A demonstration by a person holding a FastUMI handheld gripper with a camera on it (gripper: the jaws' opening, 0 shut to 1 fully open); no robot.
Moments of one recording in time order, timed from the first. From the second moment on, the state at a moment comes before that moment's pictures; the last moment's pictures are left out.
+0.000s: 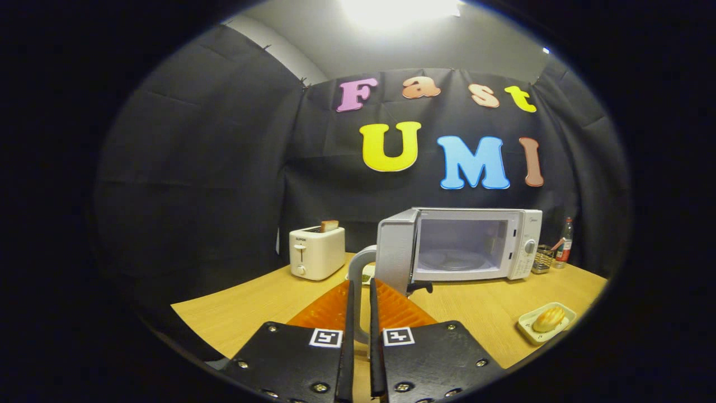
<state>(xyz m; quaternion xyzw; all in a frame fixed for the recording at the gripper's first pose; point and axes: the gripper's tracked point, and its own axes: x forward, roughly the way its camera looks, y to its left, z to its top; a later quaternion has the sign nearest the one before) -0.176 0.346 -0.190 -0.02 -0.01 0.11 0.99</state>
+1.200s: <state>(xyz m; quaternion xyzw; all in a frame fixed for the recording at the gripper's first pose) -0.173 -0.012 -0.328 -0.11 0.18 0.13 0.97</state>
